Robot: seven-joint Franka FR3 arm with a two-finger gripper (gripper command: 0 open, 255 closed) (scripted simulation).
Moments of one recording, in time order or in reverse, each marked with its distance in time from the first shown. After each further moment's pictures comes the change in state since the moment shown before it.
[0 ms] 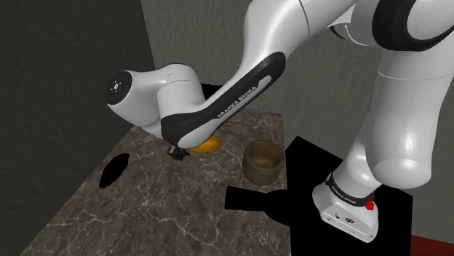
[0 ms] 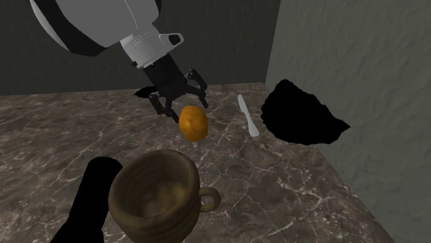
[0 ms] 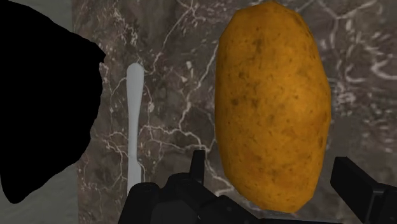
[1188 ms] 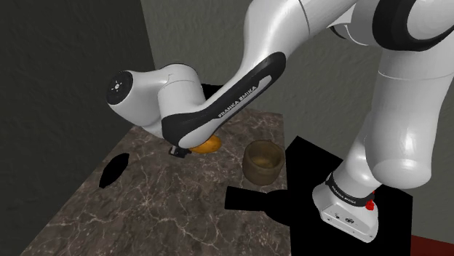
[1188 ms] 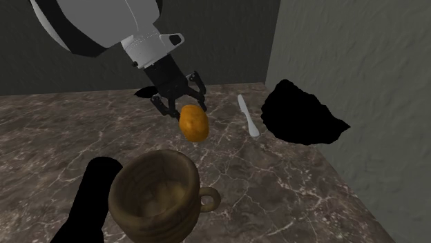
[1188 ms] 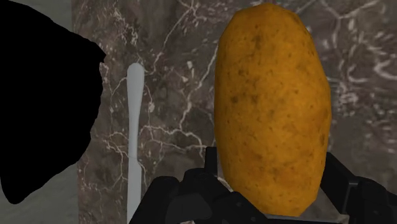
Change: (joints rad) arm -0.002 -0.002 -0.001 -0.004 -0.001 0.005 -0.001
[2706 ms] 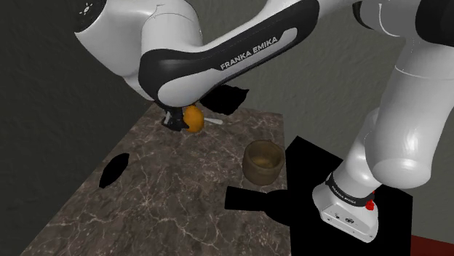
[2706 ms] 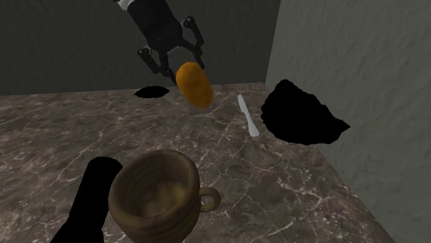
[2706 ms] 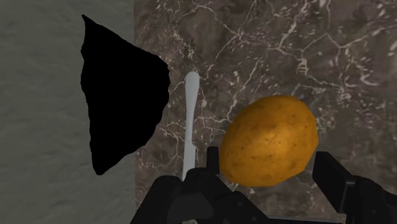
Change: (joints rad) arm -0.009 -0.135 0.027 0.129 0.088 -0.211 -0.137
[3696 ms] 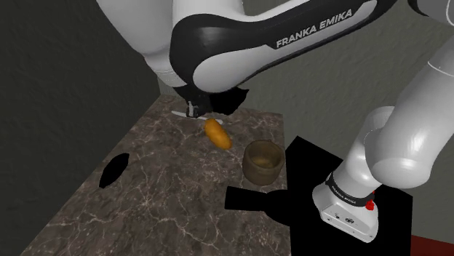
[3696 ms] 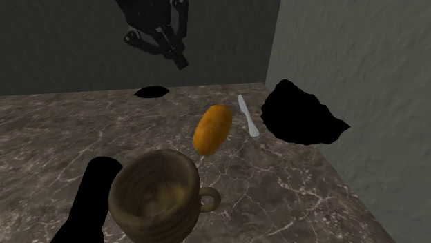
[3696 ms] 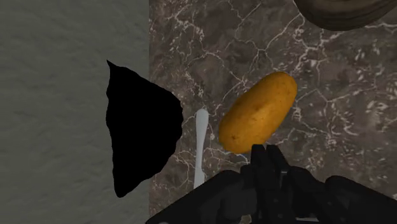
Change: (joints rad) arm -0.017 -0.241 0.014 -0.153 0.111 -0.037 -0.060
